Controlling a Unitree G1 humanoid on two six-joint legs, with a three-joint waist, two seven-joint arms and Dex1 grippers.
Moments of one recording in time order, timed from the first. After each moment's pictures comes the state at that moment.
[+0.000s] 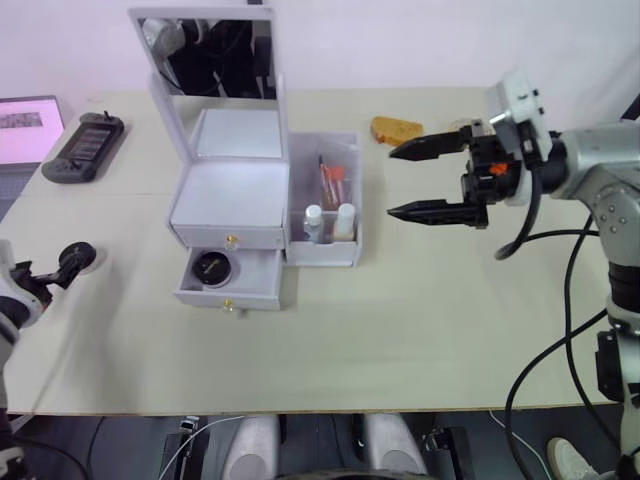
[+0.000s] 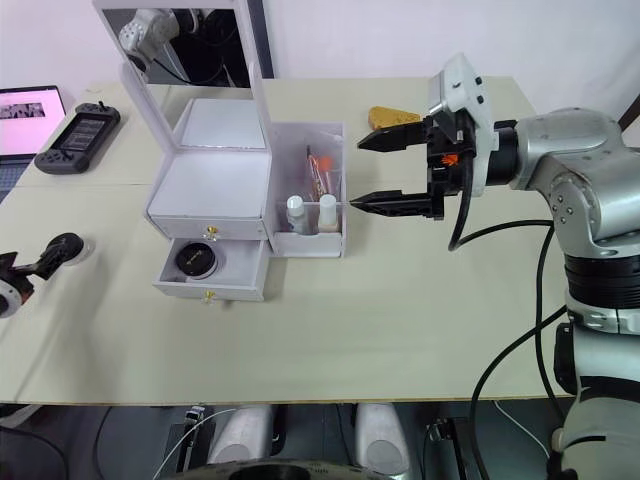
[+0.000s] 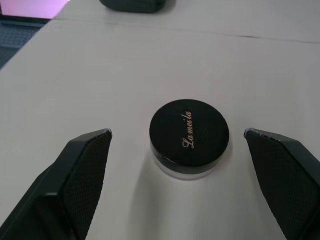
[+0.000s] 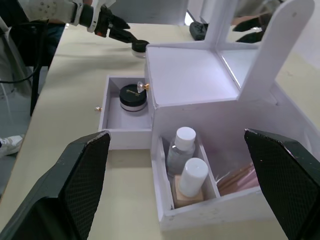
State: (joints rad) left arm -0.16 0.75 0.60 0.31 -0.44 0.49 -0.40; right arm -0.86 -0.87 0.01 -0.13 0.60 0.72 1.24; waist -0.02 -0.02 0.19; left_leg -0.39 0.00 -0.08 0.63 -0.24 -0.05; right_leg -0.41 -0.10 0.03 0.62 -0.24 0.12
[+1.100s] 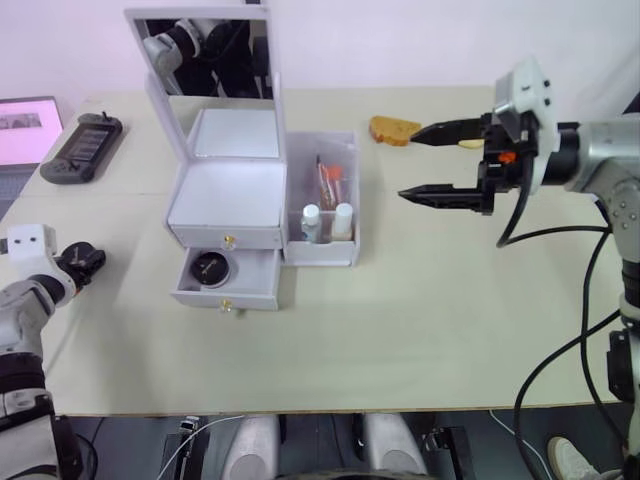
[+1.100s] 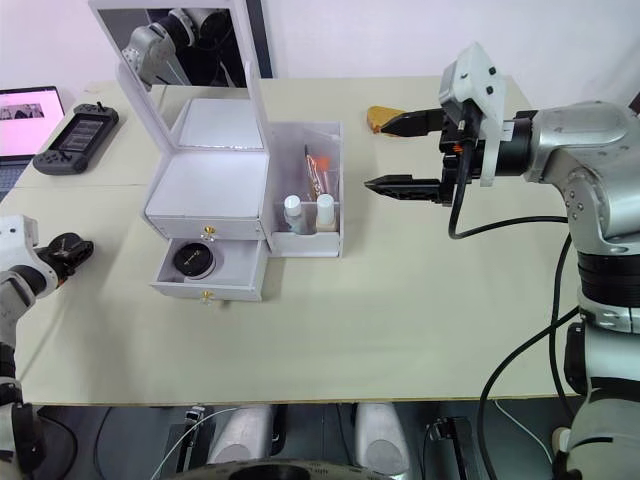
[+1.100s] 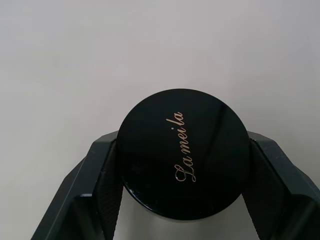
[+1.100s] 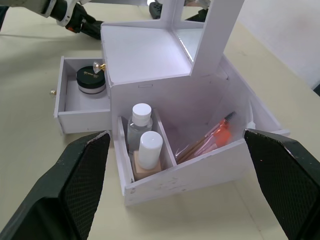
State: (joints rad) left arm -0.37 0.77 0.46 0.52 -0.34 0.52 -0.41; right arm -0.86 -0.91 0.00 -0.10 0.53 0.68 1.19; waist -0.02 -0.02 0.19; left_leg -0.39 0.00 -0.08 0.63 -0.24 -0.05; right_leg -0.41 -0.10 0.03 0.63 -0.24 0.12
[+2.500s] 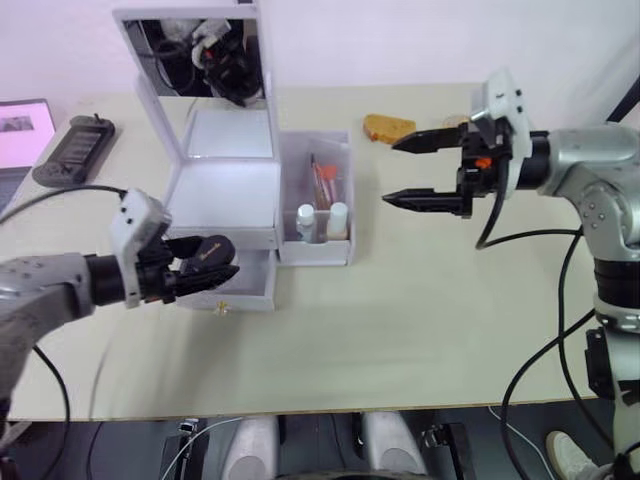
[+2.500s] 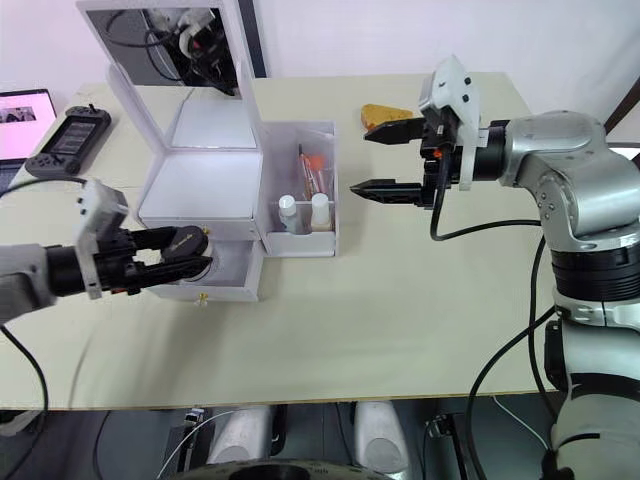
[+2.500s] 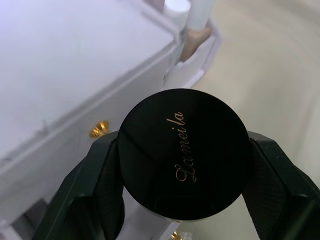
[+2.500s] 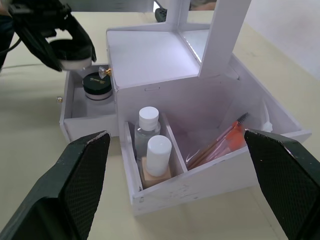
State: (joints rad) left arm -0.14 0.95 0.31 -0.52 -0.86 0.97 -0.74; right arm -0.88 -0.84 0.03 -0.08 0.52 0.68 1.18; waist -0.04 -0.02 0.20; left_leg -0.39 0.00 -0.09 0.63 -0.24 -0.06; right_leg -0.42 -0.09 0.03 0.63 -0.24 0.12
